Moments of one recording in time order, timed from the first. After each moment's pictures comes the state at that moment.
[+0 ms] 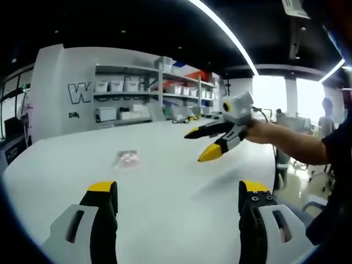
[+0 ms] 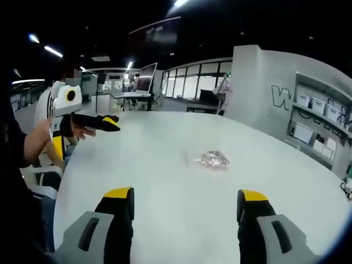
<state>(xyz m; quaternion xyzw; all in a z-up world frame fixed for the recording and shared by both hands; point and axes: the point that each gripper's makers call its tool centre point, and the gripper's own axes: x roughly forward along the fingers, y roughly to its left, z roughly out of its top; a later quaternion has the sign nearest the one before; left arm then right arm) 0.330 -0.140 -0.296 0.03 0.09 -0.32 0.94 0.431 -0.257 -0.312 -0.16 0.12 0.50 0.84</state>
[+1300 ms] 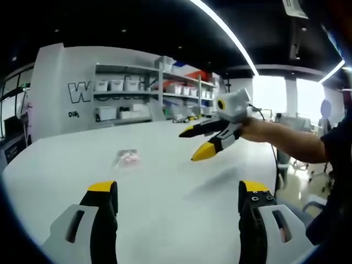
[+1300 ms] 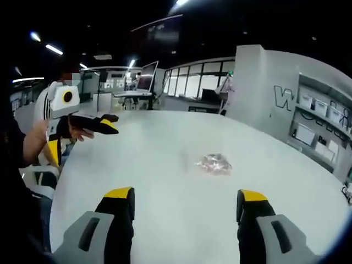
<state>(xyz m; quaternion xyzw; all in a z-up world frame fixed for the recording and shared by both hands) 0.334 -0.139 -0.300 0.02 0.09 -0.32 0.94 0.442 -0.242 -0.312 -0.17 0.12 0.51 0.84</state>
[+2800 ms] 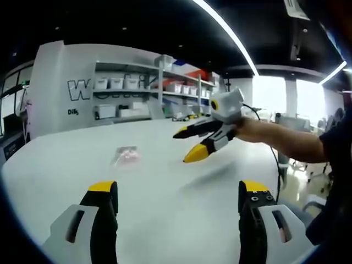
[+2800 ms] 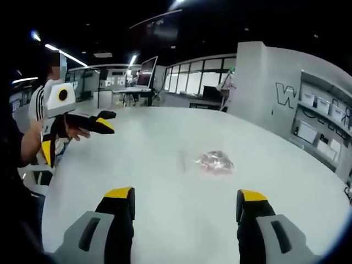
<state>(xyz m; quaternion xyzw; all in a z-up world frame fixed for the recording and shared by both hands) 0.342 -0.138 -0.307 0.02 0.10 -0.32 0.94 0.457 -0.230 -0.323 -0.17 0.13 0.51 0.83</state>
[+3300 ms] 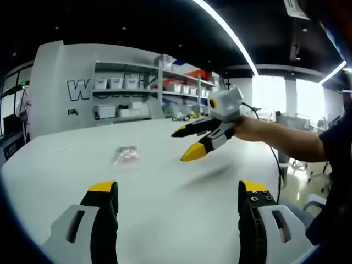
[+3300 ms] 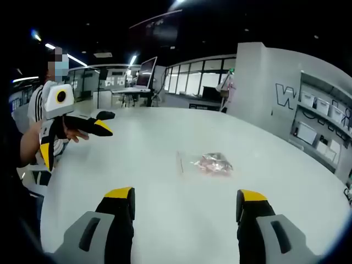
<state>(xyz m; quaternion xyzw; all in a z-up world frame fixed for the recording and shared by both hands) 0.343 -0.139 -0.309 0.02 0.10 -0.32 0.94 0.462 -0.227 -0.321 -0.17 0.13 0.51 0.83</state>
